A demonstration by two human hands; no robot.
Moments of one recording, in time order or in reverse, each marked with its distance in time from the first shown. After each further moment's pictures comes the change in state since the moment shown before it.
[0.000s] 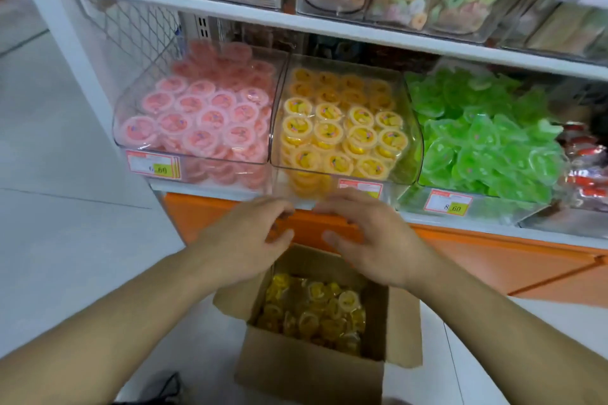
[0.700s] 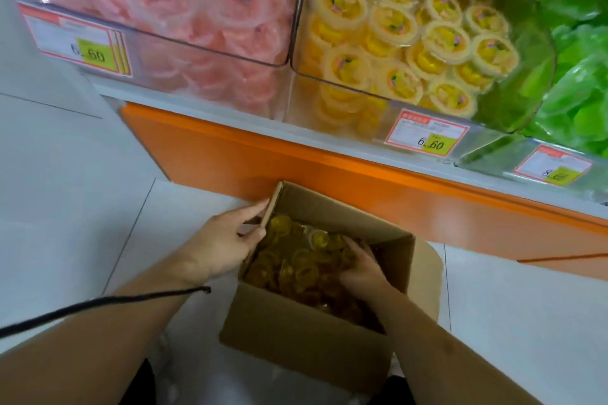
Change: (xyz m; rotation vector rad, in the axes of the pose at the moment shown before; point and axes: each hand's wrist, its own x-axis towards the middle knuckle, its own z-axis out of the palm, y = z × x) left_hand 0.003 -0.136 0.161 -0.600 -0.250 -0.434; right_hand -0.079 0.154 0.227 0.414 -0.329 1.021
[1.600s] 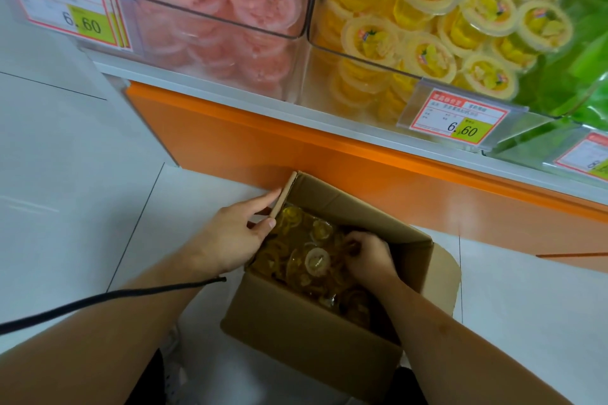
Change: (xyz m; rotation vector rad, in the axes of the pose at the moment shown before) left_hand -0.005 0.006 0.007 -0.007 0.038 -0.031; right_hand 0.026 0.003 0.010 -0.210 0.199 -0.120
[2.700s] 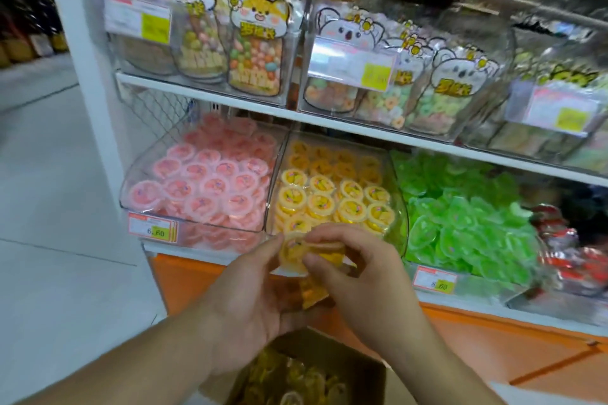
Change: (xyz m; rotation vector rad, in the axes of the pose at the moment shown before) left_hand -0.133 0.234 -0.047 -1.082 -0.173 -0.033; right_hand -0.205 -0.228 -0.231 0.535 0.356 -0.797
